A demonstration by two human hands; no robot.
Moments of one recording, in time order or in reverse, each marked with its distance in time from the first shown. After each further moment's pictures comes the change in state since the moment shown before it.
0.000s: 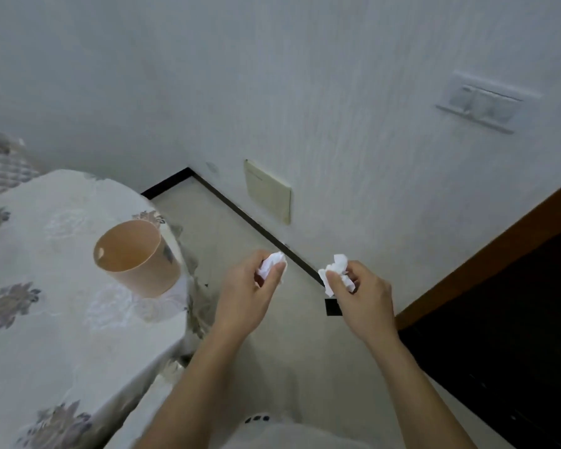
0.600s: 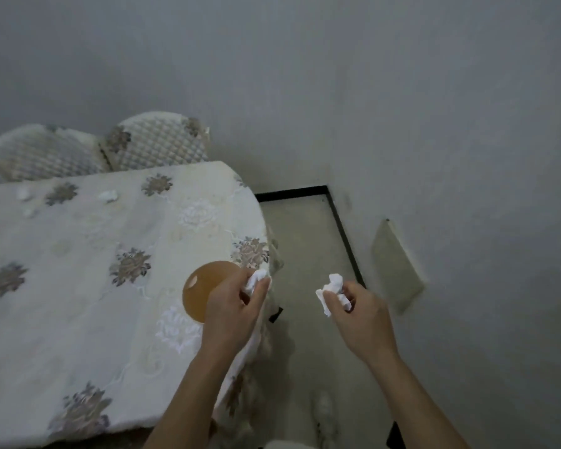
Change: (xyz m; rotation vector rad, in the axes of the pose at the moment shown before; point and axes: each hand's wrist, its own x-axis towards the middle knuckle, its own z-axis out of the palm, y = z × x) left_hand 0.142 -0.092 -0.108 0.217 0.659 -0.340; right_hand 0.228 -0.108 0.200 -0.055 -0.601 -0.355
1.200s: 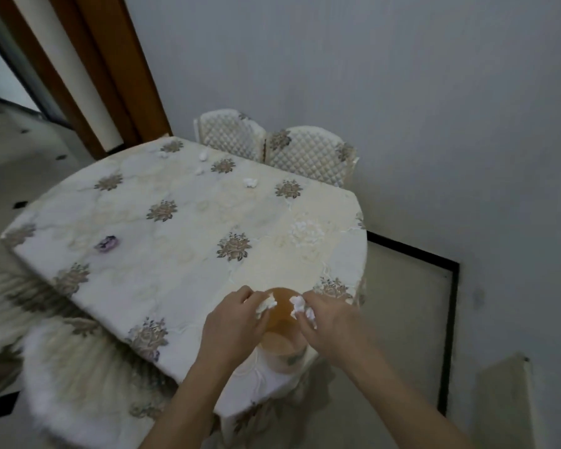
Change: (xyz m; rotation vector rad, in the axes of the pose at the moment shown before) left_hand 0.007 -0.044 -0.041 0.707 0.268 -0.232; right_hand 0.115 -0.085 0.111 -0.468 -0.522 -1.038
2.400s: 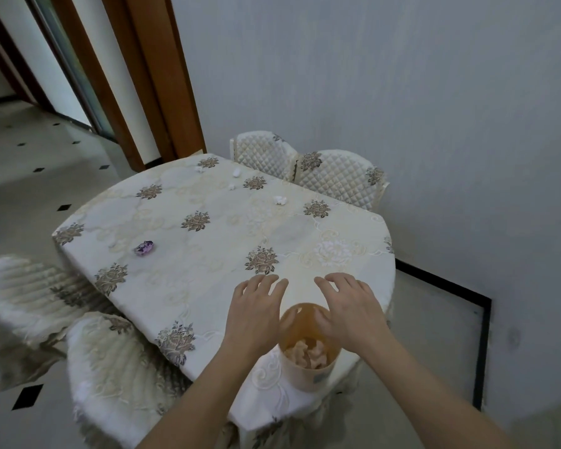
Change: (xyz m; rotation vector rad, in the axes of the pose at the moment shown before) left_hand 0.022 -0.021 -0.009 0.257 0.056 -0.019; right_hand 0.050 -0.016 -0.005 -0.218 0.067 -0.124
